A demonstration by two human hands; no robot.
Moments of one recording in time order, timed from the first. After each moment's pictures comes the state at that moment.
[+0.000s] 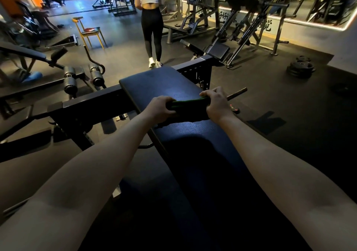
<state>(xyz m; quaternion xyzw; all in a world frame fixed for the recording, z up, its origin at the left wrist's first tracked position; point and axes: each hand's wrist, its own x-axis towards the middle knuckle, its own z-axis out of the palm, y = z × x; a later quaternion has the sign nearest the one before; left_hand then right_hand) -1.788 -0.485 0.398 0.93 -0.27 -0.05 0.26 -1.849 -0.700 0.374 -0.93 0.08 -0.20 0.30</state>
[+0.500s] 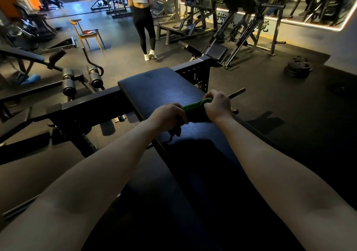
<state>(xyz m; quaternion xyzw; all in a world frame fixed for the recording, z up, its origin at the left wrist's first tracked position) -1.807 -0.503 0.386 0.92 -0.34 -0.07 0.19 -1.853 -0.695 0.377 -0.89 0.18 -0.24 0.34</state>
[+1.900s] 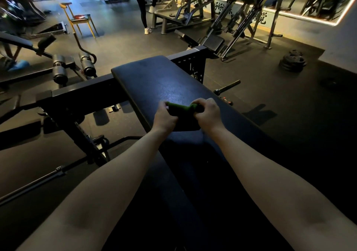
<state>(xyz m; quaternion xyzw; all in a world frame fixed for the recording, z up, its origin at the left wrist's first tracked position) -1.856 -0.518 0.332 0.83 -0.06 -0.05 0.55 -1.899 -0.673 0.332 -0.88 0.12 -0.20 0.41</state>
